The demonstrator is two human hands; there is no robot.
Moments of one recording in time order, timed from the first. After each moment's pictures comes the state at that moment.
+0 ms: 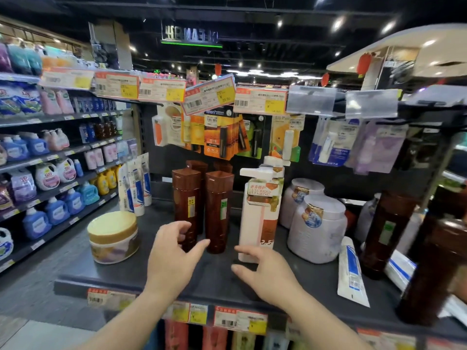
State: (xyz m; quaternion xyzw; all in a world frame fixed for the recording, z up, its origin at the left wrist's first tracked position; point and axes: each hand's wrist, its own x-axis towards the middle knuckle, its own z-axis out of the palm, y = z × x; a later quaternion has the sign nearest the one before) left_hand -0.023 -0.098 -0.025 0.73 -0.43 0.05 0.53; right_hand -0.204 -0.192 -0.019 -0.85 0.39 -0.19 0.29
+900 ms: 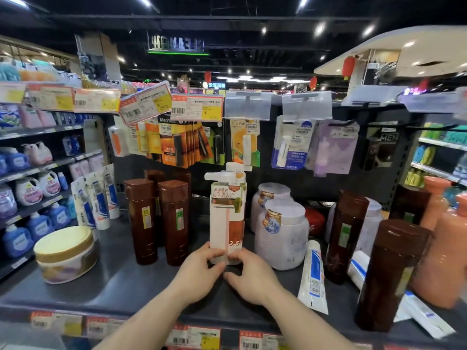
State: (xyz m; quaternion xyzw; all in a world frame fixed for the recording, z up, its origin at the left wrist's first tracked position) left_hand -0.108 -0.175 -0.030 0.67 -0.56 -0.19 0.44; right_hand -0.246 -0.244 -0.027 -0.86 0.39 -0.19 0.27
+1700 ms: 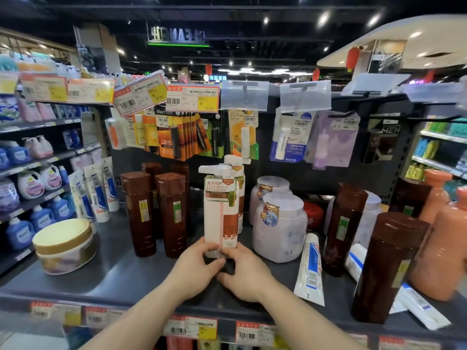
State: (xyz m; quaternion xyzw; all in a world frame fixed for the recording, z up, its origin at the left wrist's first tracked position) left_hand -0.115 -0.164 -0.024 0.69 -0.53 -0.20 0.44; right_hand -0.243 -0.235 -0.026 -0.88 0.36 -0.14 0.28
